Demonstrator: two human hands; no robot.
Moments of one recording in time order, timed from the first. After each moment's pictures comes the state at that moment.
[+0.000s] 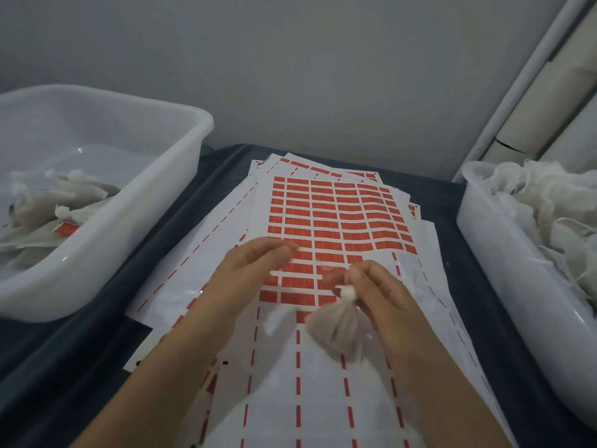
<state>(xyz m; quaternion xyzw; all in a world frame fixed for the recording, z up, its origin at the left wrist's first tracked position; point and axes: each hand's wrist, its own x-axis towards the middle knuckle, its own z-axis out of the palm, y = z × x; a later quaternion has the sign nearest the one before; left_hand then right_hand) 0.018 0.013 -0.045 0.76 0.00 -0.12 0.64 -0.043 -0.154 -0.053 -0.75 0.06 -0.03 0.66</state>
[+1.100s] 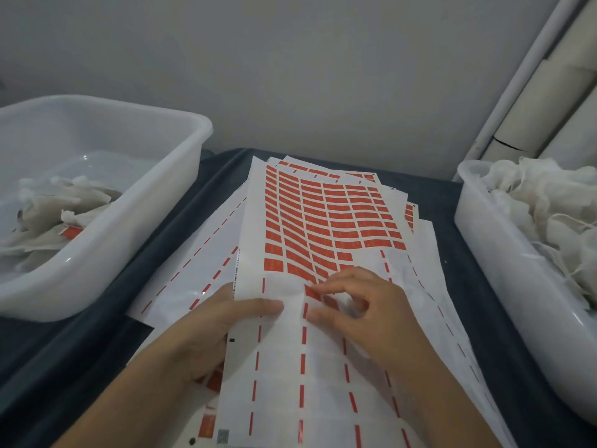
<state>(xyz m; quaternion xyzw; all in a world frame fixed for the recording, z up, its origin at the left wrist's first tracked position) -0.001 0.043 -0.066 0.69 0.06 -0.32 0.65 -0.043 -0.151 -0.055 -0.91 -0.02 -0.04 0.42</state>
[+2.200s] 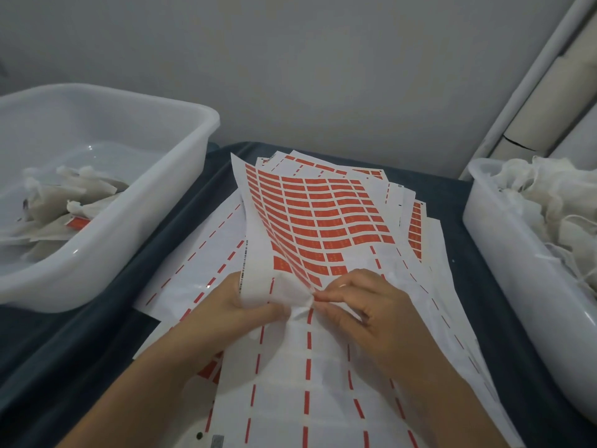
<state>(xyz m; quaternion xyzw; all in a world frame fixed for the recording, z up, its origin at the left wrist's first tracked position) -0.002 0.044 -0.060 0.79 -0.03 -0.21 0.57 -0.046 -0.150 -0.063 -0.93 -0.16 -0.20 0.25</state>
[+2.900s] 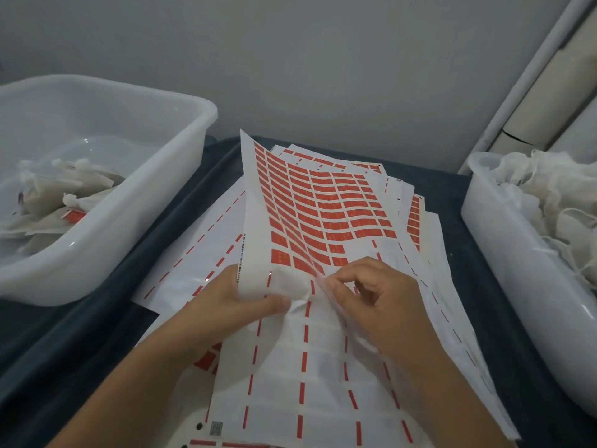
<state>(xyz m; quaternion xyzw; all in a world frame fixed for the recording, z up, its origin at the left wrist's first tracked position) -0.001 0.048 -0.063 0.79 -0.05 -0.21 0.57 -0.045 -0.148 -0.057 -0.90 -0.03 -0.14 0.40</state>
